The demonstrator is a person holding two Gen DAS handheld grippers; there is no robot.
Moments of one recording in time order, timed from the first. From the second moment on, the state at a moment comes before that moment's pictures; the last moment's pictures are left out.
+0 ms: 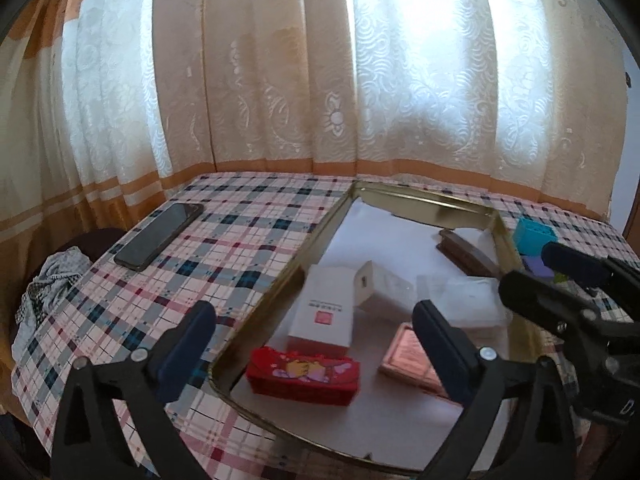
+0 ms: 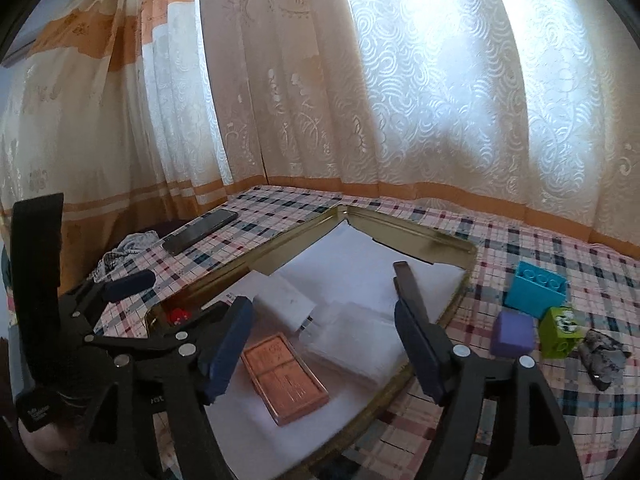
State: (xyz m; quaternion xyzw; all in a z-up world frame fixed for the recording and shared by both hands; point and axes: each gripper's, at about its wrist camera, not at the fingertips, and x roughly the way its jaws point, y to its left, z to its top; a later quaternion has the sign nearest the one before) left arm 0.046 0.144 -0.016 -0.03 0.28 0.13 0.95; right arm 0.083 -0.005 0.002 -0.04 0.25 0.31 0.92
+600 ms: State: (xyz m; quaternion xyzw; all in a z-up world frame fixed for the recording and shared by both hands) left arm 0.086 -0.003 -0.006 0.01 0.30 0.00 0.95; right arm 0.120 -0.183 0.001 -0.02 0.28 0.11 0.95
